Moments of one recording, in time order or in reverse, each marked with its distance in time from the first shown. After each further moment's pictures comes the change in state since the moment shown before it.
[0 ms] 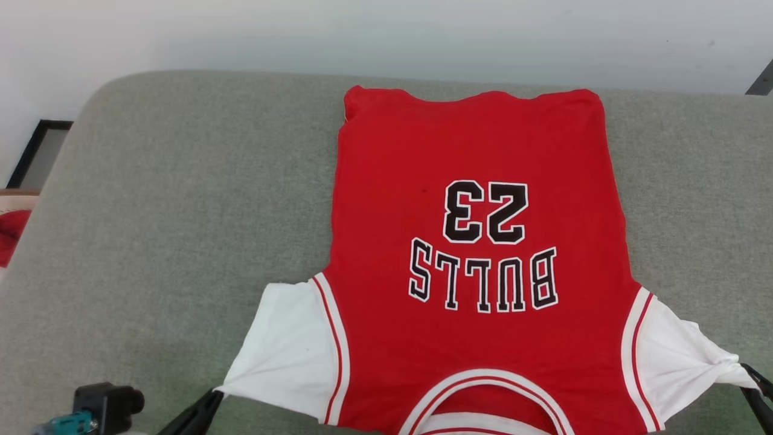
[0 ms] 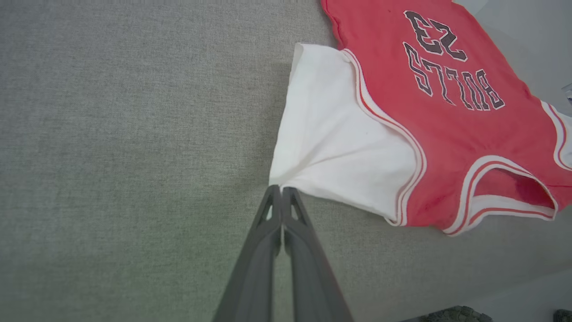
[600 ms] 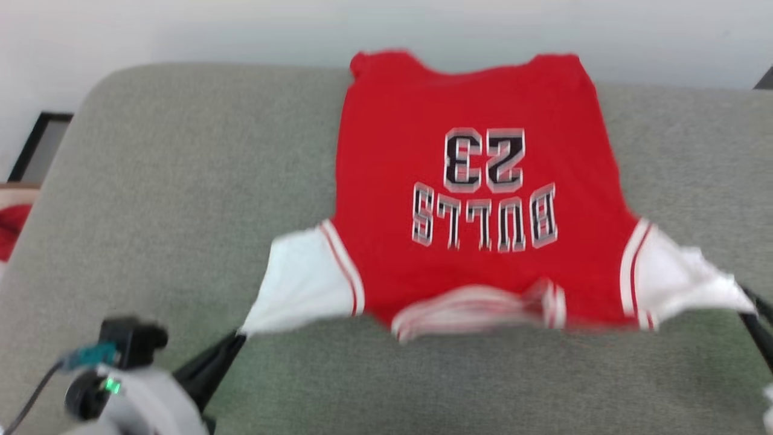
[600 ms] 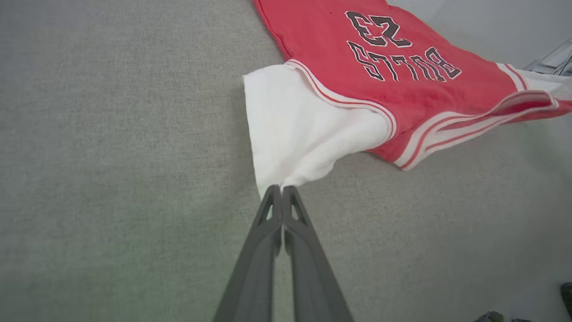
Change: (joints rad) left arm -0.328 -0.038 -0.194 0.129 0.008 -0.124 0.019; right arm -0.301 -0.072 0.151 0.145 0.036 0.000 -0.075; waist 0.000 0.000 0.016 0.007
